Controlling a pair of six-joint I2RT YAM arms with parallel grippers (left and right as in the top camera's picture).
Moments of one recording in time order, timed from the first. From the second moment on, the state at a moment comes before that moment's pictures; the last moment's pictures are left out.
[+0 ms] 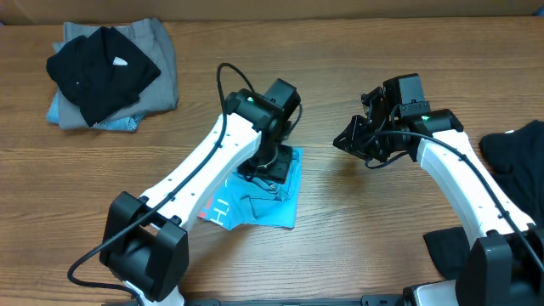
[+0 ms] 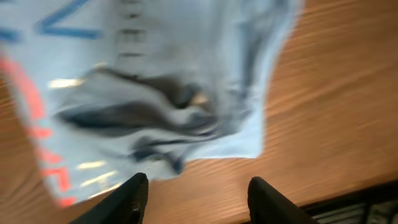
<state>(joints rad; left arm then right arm) -0.57 1.85 1.57 -1.31 0.12 -0.32 0.16 1.59 1.17 -0.77 -0.54 0.46</state>
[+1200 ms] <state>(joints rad) -0.61 1.89 1.29 -1.08 0.40 -0.12 0.16 1.59 1.17 -0.82 -0.54 0.41</state>
